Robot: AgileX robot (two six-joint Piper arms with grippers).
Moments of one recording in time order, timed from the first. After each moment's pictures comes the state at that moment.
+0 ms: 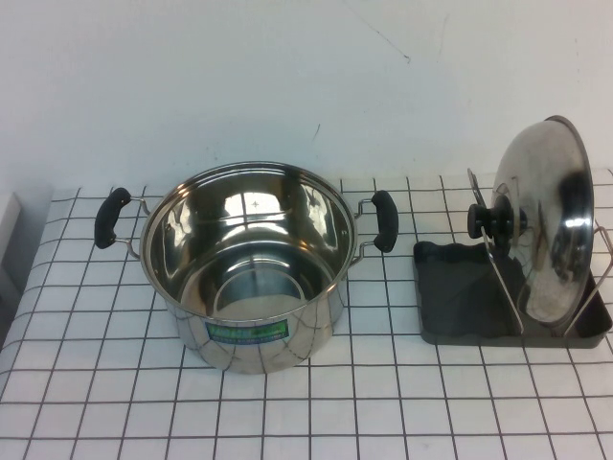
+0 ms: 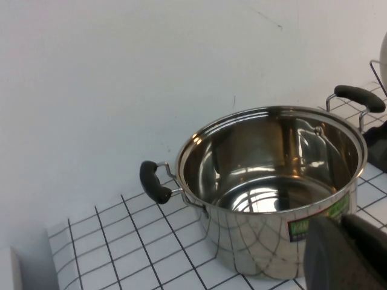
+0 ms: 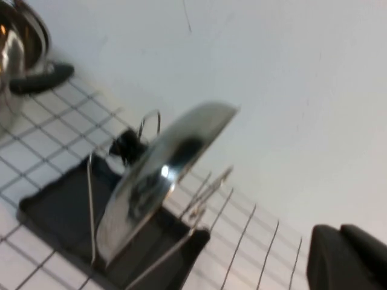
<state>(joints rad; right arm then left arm) -0.29 0.59 -0.66 0.86 0.70 -1.43 -0.51 0.14 -0.48 0.18 0.61 -0.04</state>
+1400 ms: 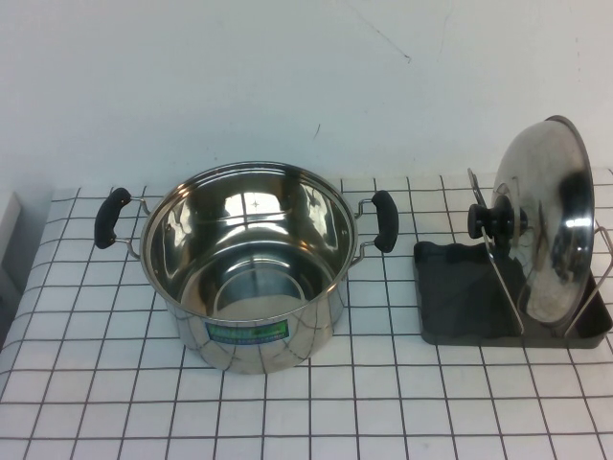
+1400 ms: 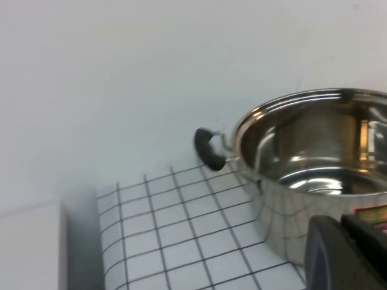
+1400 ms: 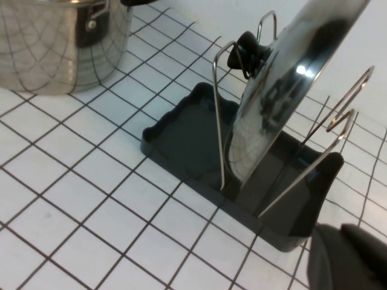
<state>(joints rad) -0.28 0.49 -0.39 0.87 0.79 -1.34 -0.31 0.12 -0.33 0.15 0.46 -0.05</state>
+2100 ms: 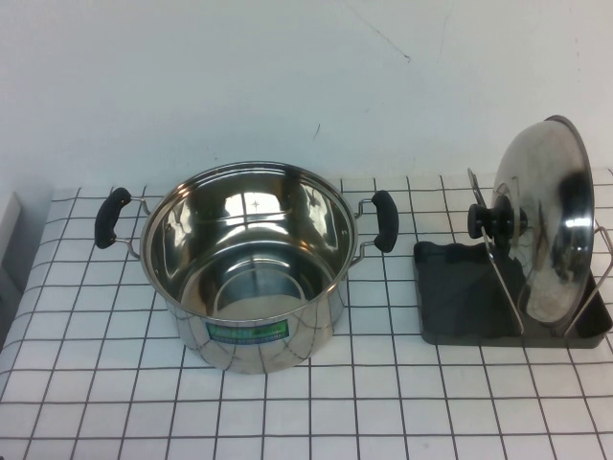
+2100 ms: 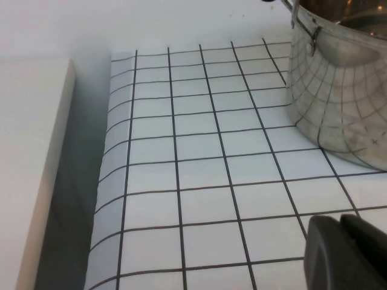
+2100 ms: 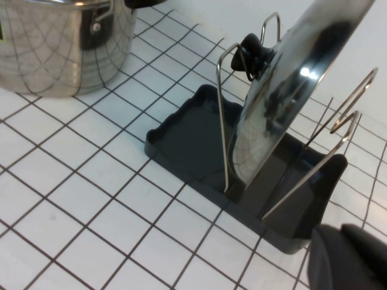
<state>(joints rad) -0.28 0.49 -0.39 0.88 0.80 -1.34 -0.09 -0.01 0.02 -0.02 0.39 -0.02</state>
